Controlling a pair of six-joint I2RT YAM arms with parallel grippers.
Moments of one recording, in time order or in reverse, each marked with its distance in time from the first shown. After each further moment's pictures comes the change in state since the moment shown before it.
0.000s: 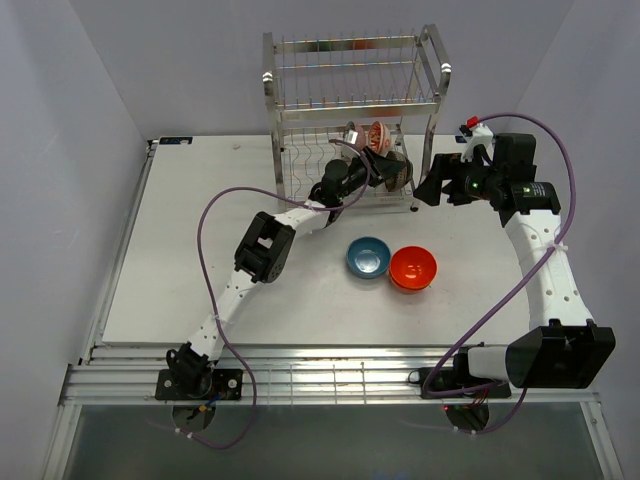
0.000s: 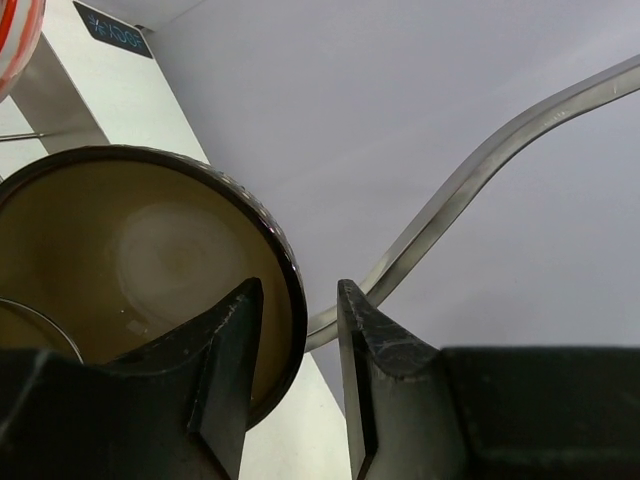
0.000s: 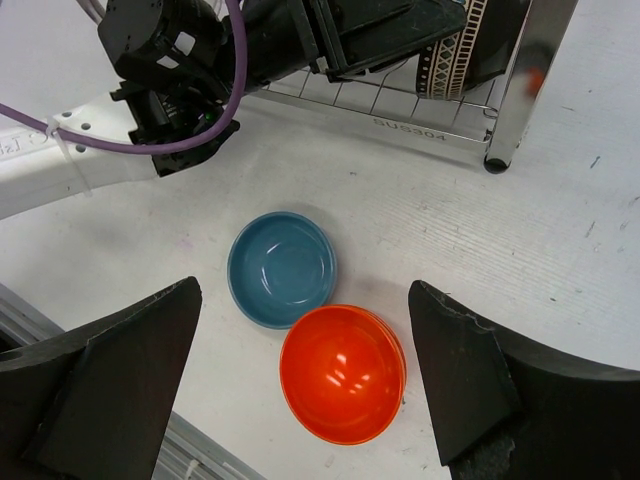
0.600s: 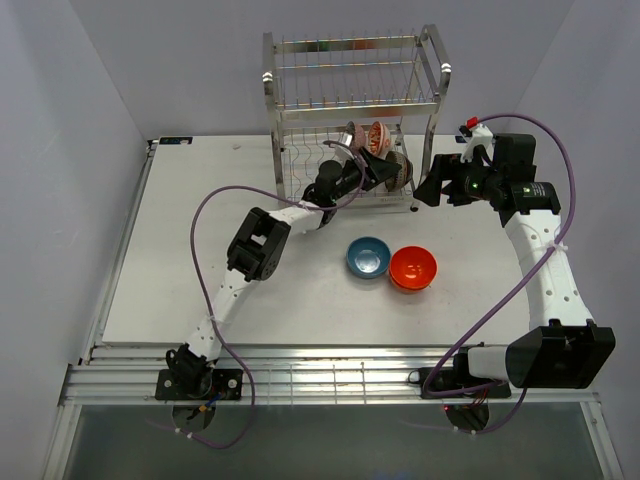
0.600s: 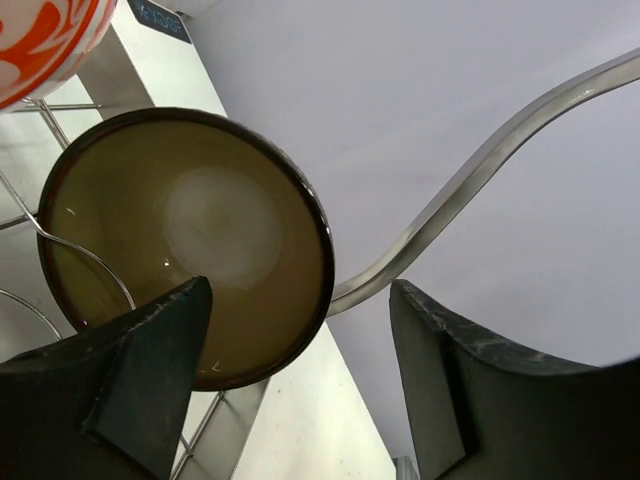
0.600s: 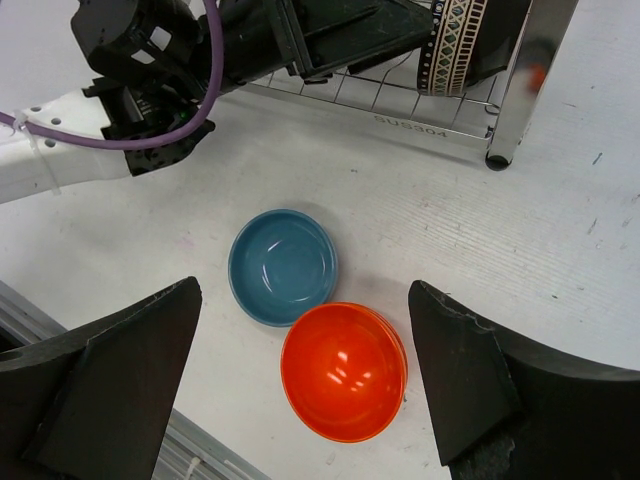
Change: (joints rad) left arm 0.019 -0.095 -0.172 0.006 0.013 0.043; right arm 0.000 0.000 0.000 -0.006 -0.002 0.000
